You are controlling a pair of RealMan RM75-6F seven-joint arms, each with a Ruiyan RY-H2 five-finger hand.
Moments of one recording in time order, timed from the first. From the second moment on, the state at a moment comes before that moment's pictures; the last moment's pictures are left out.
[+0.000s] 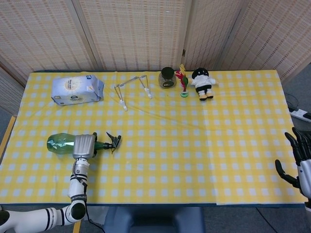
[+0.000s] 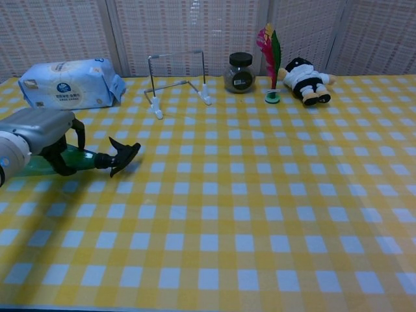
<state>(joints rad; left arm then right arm) -0.66 -1.69 -0.22 -1.49 0.75 1.31 0.87 0.02 -1.09 0.09 -1.54 -1.62 1.70 0.24</state>
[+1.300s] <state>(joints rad) -0.49 -1.21 -0.51 -2.10 0.50 1.23 0.31 -0.03 -1.10 0.09 -1.53 -1.69 1.84 0.23</state>
